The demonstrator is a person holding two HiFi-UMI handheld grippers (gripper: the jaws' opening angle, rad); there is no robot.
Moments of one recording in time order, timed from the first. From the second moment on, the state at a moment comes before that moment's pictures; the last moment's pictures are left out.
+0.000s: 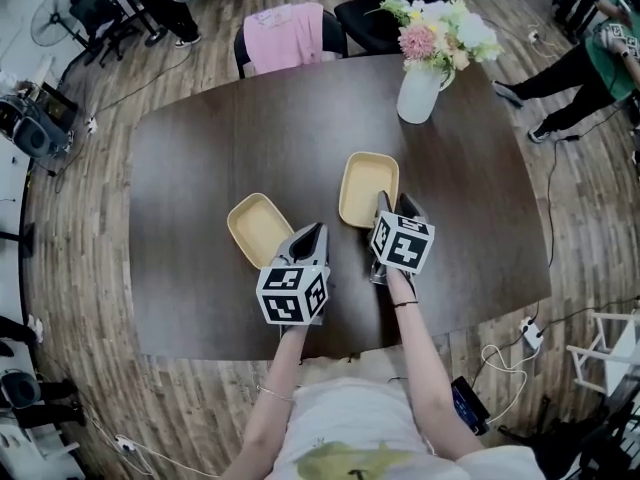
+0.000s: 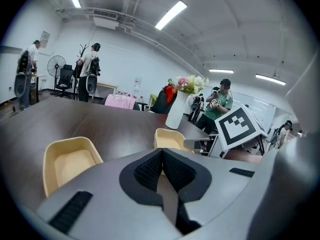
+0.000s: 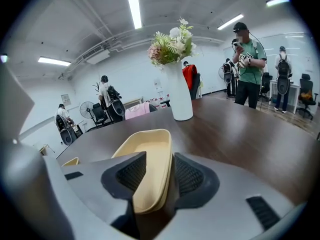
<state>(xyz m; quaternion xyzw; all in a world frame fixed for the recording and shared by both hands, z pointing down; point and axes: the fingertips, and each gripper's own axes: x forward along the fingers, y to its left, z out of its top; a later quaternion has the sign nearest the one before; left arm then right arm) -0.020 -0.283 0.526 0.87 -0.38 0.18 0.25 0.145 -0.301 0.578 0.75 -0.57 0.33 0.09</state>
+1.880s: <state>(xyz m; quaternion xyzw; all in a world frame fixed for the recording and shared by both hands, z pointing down) -0.171 -0.235 0.516 0.75 -0.58 0.11 0.28 -0.073 -0.304 0.540 0.48 -0.82 0.28 0.13</state>
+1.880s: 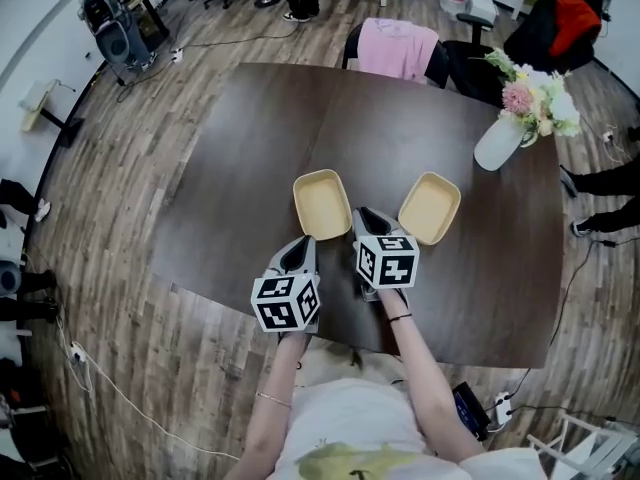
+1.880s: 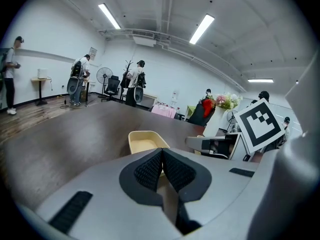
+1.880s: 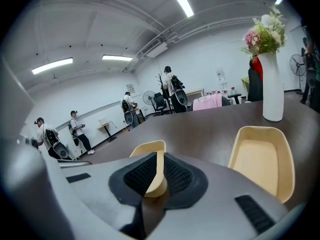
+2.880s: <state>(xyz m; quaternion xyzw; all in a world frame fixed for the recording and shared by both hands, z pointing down) -0.210 -0.269 0.548 0.75 -0.57 0.14 0.32 -0.106 -0.334 0.611 0.49 -0.77 0.34 0.22</state>
